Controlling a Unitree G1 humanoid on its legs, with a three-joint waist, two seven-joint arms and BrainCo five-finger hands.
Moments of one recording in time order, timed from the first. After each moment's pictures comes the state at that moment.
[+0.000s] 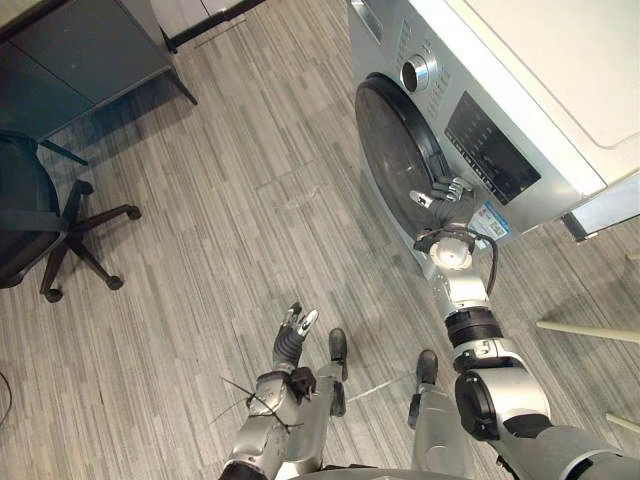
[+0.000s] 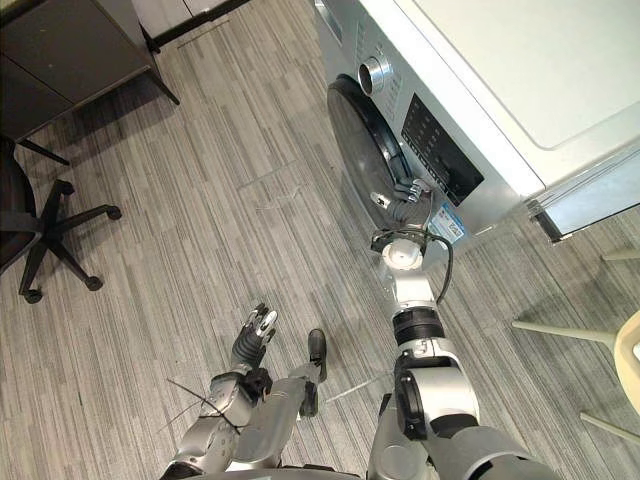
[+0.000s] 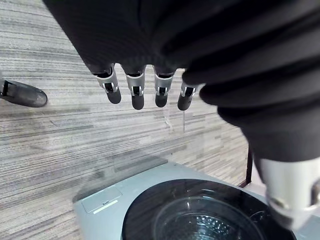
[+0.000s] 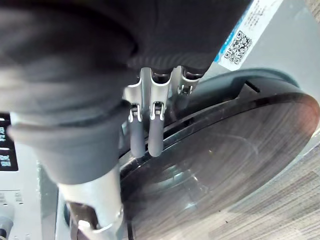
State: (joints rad) left arm 0.07 -0.01 -0.27 0.33 -0.46 -0.11 0.16; right arm -0.69 -0.04 -0.12 0.56 0.00 0.01 -0.54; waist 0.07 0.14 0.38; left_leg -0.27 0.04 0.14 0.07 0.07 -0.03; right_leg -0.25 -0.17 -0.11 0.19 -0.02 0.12
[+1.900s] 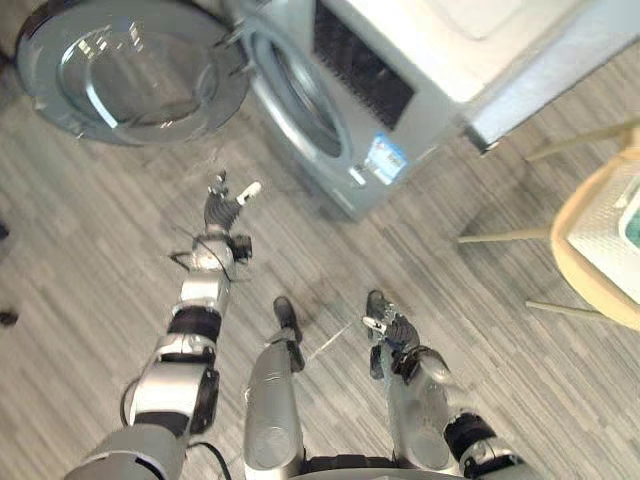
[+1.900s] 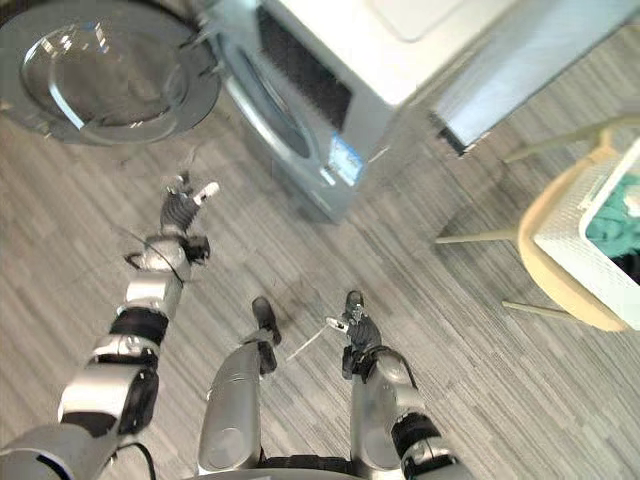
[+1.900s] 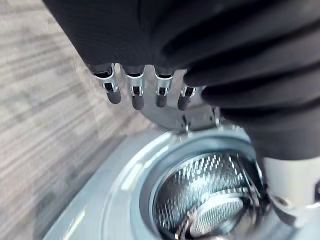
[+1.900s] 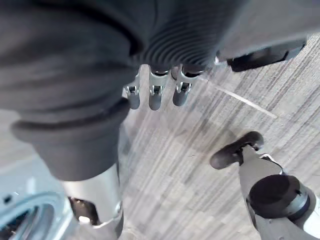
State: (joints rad) left arm -0.55 0.20 0.05 0.67 -0.17 -0.06 0.16; right arm -0.14 -0.04 0.13 0.67 0.54 -0.04 0.05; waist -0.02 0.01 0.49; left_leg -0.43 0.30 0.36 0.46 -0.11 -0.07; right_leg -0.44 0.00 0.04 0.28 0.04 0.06
